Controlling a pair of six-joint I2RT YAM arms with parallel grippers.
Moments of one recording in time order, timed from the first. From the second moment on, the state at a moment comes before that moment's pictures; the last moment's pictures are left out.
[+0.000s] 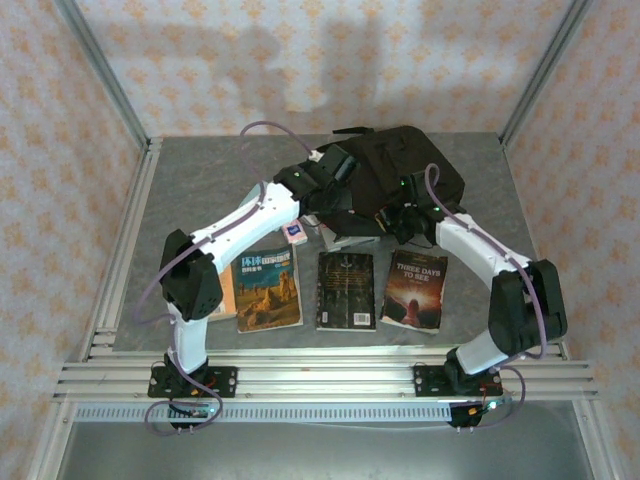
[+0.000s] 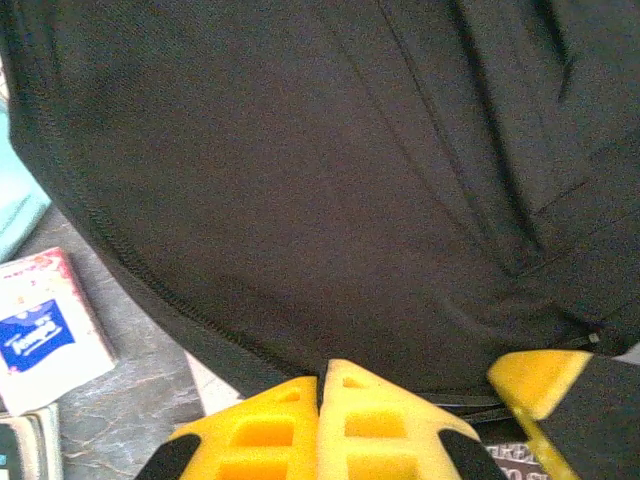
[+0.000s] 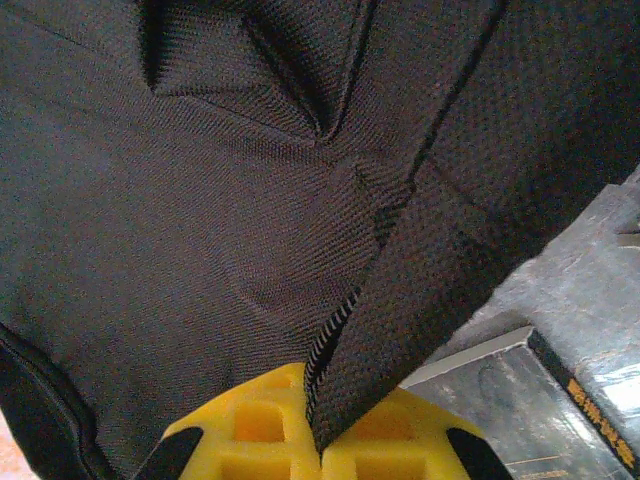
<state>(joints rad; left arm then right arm) -0.68 1.93 1.84 -0.83 -0.19 -0.77 0.31 1.52 1.05 -0.43 -0.24 1.27</state>
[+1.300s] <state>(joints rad) -0.58 1.79 1.68 -0.78 -0.23 -0.74 0.24 1.47 1.10 -0.60 -0.09 1.02</state>
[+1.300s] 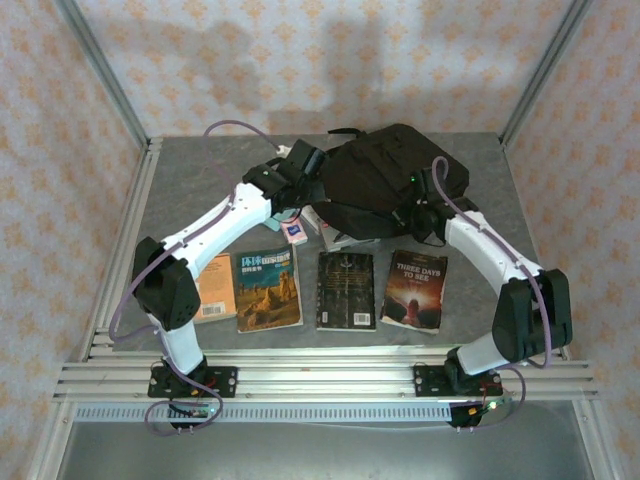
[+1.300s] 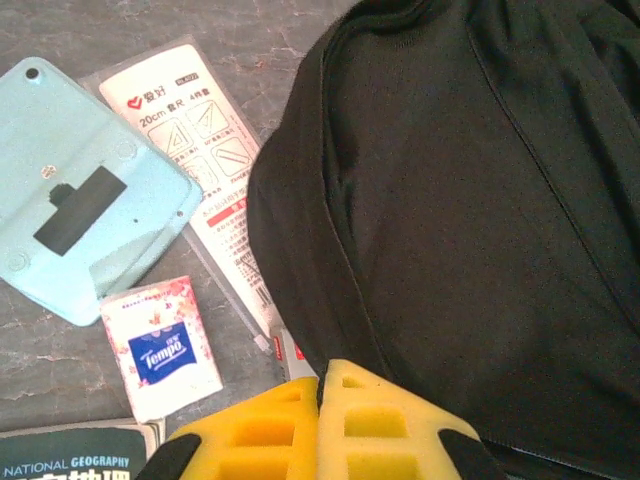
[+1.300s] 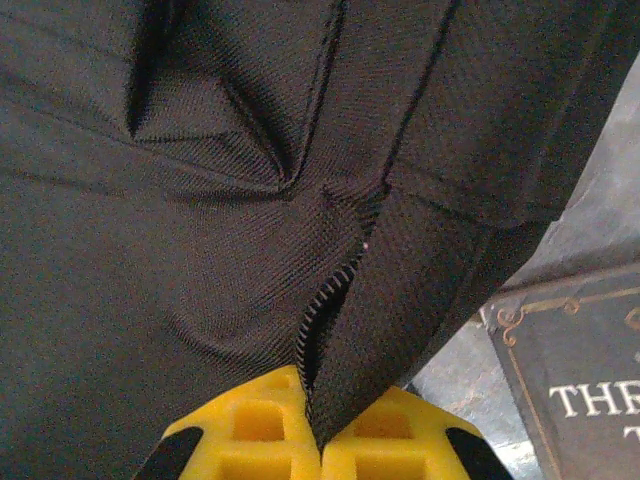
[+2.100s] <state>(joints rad) -0.73 1.85 1.74 -0.74 -0.15 -0.81 0.26 1.25 1.09 -0.72 -0.17 1.33</state>
